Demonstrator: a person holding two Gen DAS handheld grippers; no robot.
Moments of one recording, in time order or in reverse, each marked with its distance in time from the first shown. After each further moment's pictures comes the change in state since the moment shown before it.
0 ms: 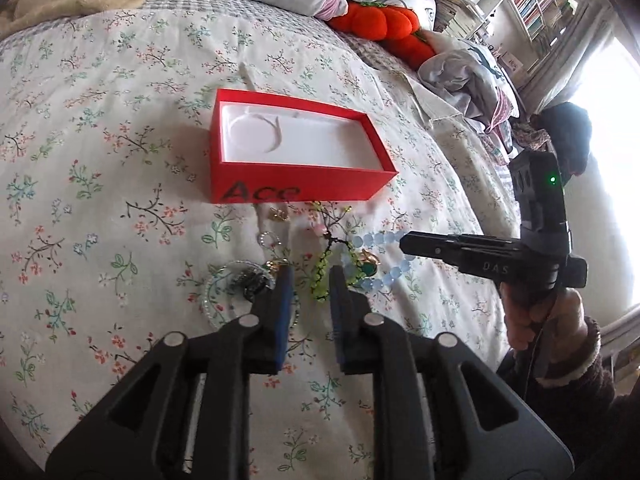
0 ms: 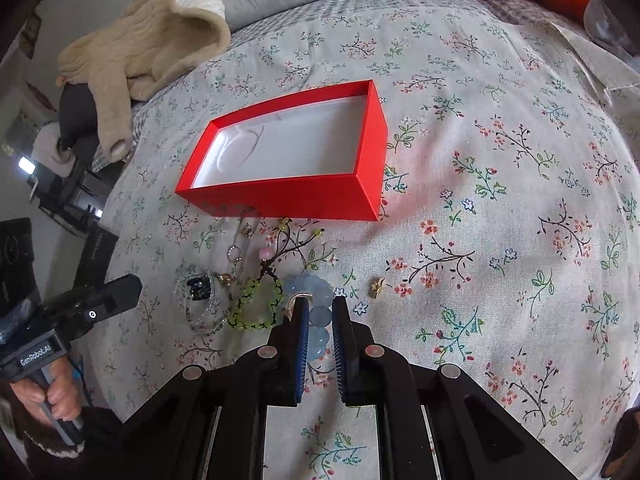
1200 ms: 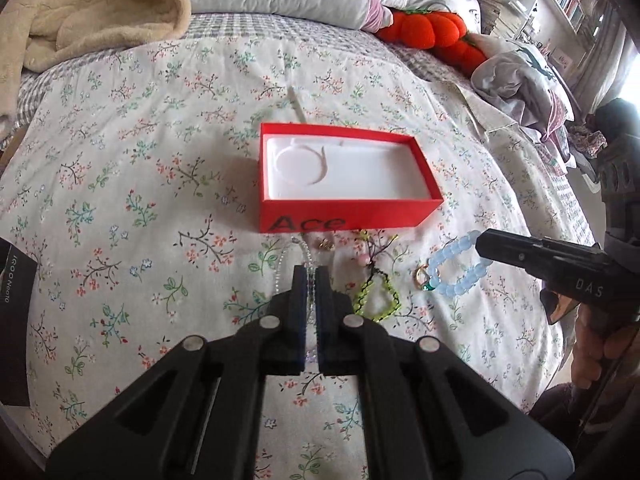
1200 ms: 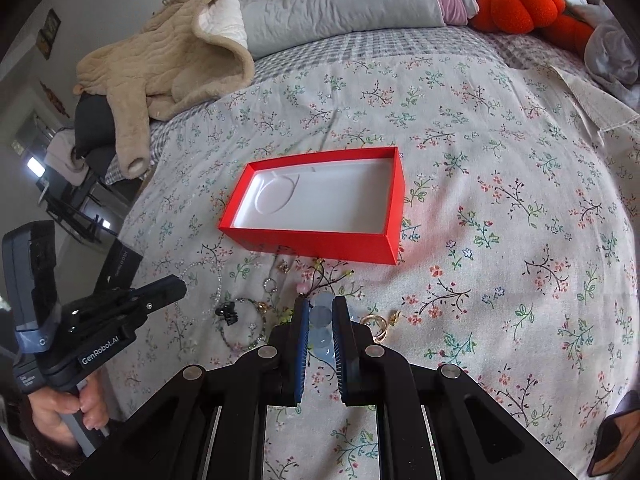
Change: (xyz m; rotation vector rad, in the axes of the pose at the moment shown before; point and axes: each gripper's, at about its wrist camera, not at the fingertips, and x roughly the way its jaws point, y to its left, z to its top) left arm -0.008 -0.025 0.021 -0.006 -0.056 0.245; right arm -0.049 0.028 0.016 -0.031 -0.114 0.015
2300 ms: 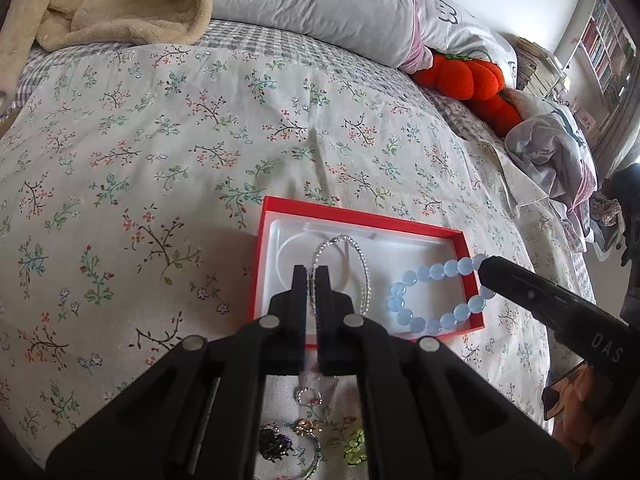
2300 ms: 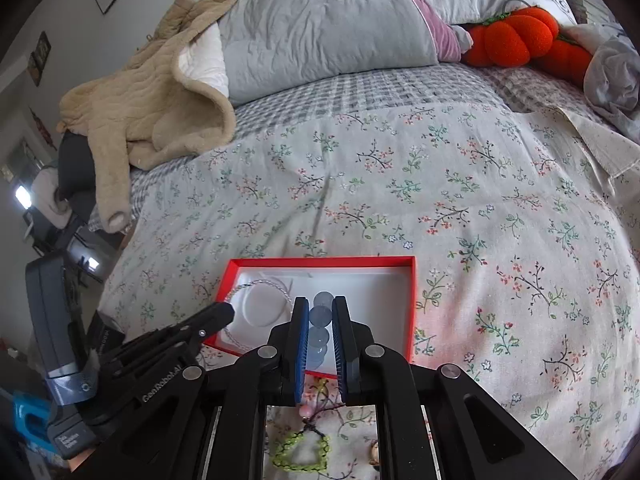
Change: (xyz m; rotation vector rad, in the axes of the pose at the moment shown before) left arm 0.072 0.016 0.056 -0.155 -0.104 0.015; right arm 0.050 -0.002 0.069 0.034 -0.121 -0.085
